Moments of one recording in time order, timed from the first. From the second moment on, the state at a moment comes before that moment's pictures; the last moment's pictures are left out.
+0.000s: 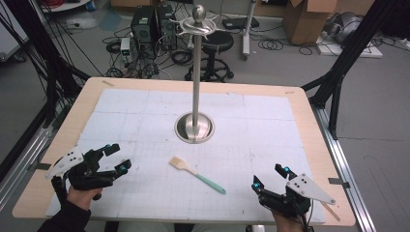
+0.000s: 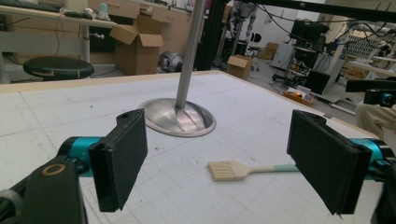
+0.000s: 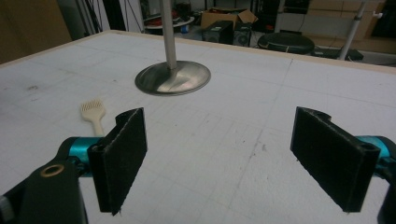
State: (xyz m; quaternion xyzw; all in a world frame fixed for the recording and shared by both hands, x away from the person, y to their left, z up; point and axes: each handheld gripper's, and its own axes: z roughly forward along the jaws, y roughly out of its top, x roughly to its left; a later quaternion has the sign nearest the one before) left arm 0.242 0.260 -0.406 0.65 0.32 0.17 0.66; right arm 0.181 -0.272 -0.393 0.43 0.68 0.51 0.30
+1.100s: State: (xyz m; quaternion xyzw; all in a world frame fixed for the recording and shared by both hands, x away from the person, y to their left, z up) left arm 0.243 0.259 -0.406 0.66 0.32 0.17 0.66; right arm 0.187 -0.231 -0.396 0.35 0.74 0.54 0.19
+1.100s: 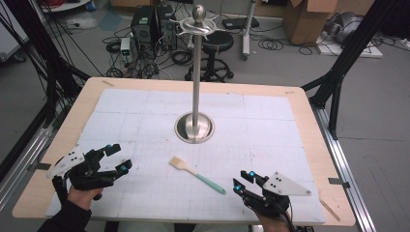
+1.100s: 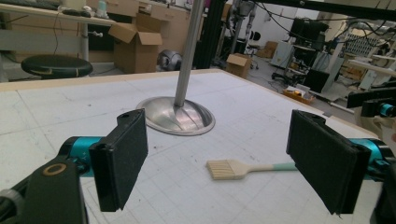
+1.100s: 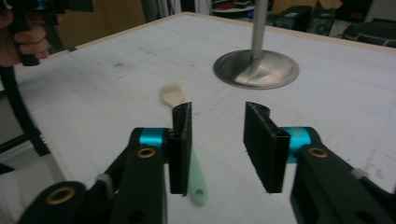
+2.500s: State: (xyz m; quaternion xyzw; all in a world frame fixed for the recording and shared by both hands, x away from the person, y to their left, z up) left arm 0.245 0.258 -0.410 0.67 0.33 0.16 0.65; right arm 0.239 -0.186 -0.444 0.37 0.84 0.38 0.11
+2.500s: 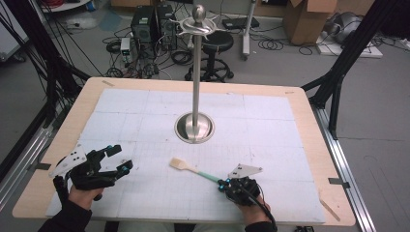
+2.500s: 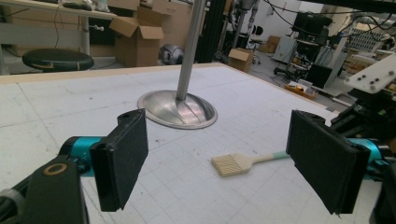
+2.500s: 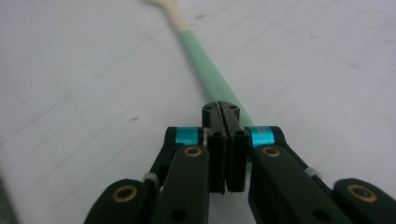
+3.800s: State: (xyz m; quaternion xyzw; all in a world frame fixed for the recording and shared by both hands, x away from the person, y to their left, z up) left arm 0.247 0.262 -0.411 0.67 0.33 0.17 0.65; right arm 0.291 -0.133 -0.427 0.37 0.83 0.41 0.10
